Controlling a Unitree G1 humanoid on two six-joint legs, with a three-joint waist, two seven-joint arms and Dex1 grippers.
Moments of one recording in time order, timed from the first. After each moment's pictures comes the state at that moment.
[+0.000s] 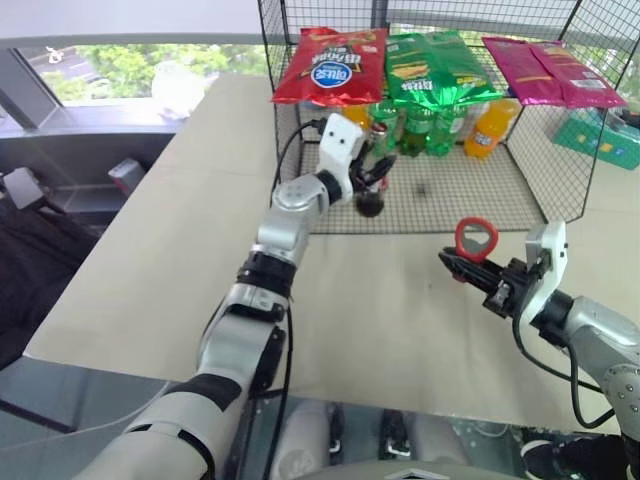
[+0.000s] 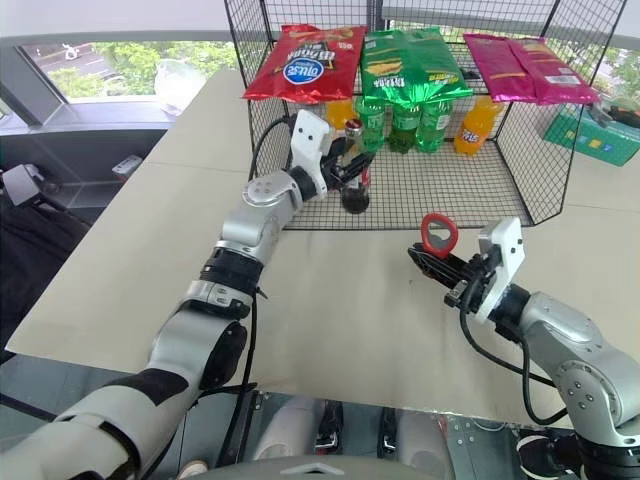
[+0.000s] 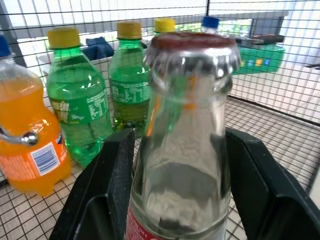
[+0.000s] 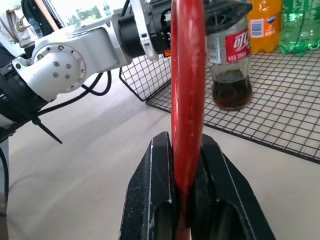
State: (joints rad) left arm -0.94 0.17 -0.08 0.57 -0.19 0.13 -0.62; right arm 0.01 -0.58 -0.19 -0.61 0.89 0.65 0.53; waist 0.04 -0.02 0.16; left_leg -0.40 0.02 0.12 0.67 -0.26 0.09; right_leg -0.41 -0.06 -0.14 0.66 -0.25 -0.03
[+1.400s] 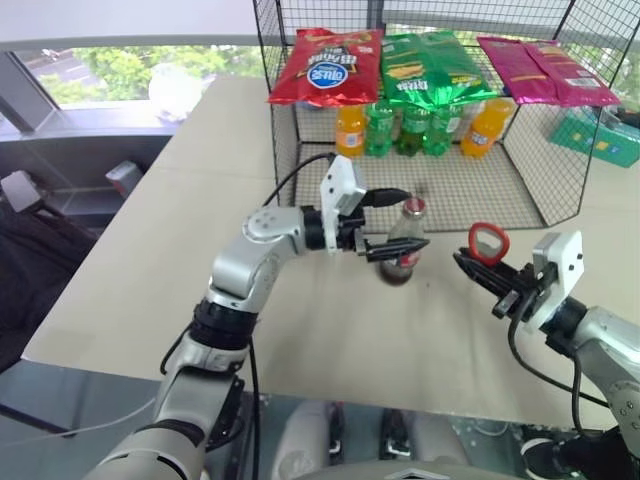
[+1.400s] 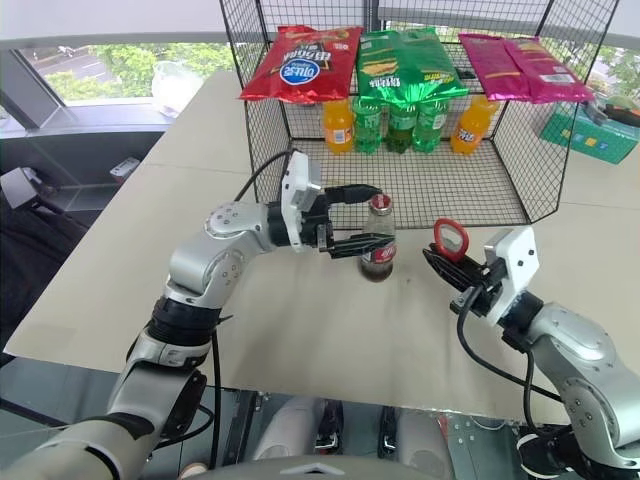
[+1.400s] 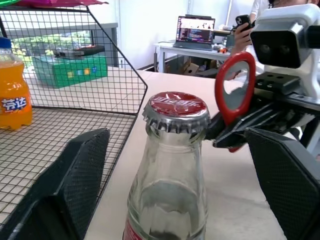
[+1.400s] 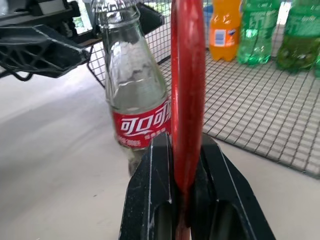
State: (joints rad) left arm -0.66 0.33 -0.17 -0.06 -0.45 0.46 -1.04; right arm 0.09 -0.58 -0.19 -0.66 0.69 0.52 0.53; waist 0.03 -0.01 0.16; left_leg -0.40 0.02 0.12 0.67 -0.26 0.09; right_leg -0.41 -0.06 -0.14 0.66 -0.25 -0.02
